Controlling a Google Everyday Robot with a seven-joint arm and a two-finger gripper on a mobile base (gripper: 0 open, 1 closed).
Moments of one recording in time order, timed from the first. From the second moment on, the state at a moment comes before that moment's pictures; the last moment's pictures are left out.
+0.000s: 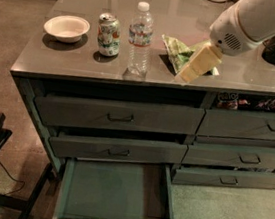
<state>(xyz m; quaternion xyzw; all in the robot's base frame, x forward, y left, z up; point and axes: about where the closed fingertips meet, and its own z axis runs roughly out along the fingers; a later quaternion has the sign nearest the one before) 0.587 -0.140 0.961 -0.51 0.79 0.03 0.33</state>
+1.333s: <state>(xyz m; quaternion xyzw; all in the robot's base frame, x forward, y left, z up) 0.666 -0.067 0.956 -0.44 0.80 0.09 0.39</state>
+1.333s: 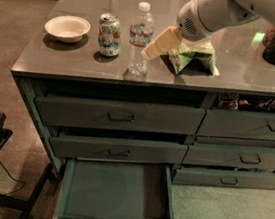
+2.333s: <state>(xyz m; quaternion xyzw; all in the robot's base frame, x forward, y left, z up) 0.683 -0.031 0.940 -0.45 0.79 0.12 0.40</state>
